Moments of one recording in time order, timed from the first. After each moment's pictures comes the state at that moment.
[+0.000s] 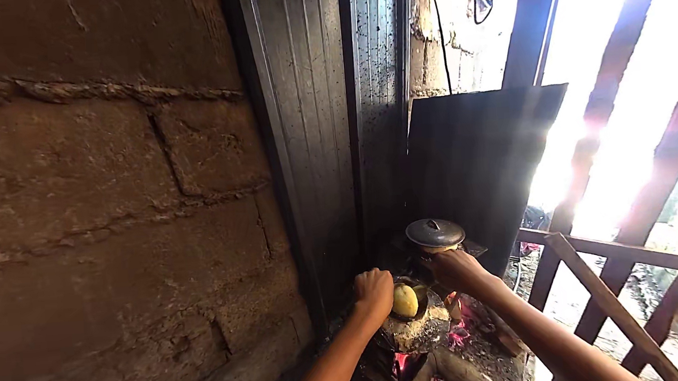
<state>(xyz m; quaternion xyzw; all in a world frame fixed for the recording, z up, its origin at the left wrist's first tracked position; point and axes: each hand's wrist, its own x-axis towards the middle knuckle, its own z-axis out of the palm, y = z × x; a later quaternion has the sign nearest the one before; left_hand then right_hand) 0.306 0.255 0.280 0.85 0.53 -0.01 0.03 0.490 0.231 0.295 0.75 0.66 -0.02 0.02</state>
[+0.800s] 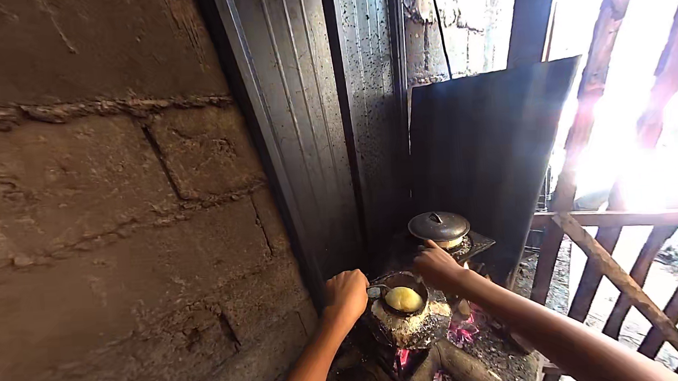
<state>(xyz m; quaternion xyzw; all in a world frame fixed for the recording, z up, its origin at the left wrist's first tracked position) 0.274 0.239 0.298 0.80 0.60 -0.03 0.05 0.500 0.274 0.252 0.58 0.81 0.07 0.04</state>
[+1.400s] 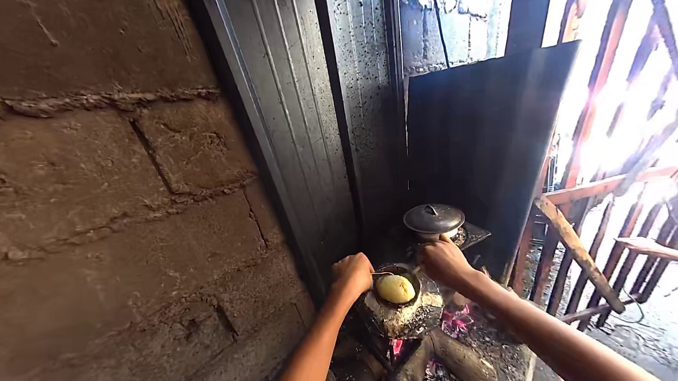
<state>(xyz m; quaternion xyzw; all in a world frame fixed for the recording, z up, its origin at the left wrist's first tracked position) 0.307 0.267 0.291 0.80 0.60 -0.04 0.09 0.523 0.254 0.245 0.64 0.77 0.05 -0.06</state>
